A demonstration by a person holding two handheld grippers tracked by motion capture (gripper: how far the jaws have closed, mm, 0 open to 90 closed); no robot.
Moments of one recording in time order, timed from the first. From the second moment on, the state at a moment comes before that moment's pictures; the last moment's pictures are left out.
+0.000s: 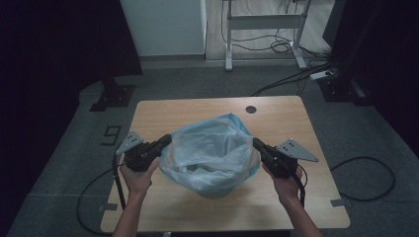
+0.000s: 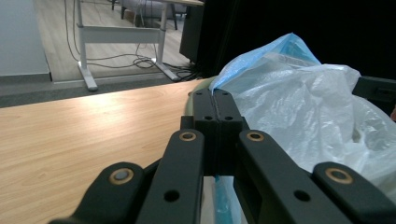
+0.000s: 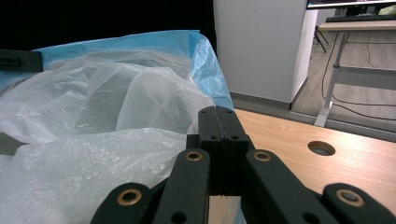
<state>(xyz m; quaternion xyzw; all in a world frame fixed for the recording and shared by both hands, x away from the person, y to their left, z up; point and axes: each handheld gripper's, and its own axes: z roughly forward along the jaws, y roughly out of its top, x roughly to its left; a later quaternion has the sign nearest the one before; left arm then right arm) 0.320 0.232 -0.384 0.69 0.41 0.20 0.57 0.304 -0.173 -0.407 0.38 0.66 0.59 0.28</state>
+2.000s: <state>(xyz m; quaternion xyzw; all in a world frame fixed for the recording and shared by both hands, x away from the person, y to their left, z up) 0.393 0.228 -0.454 0.73 0.48 0.09 0.47 0.372 -0.154 -0.460 0.46 0.67 0.54 0.22</state>
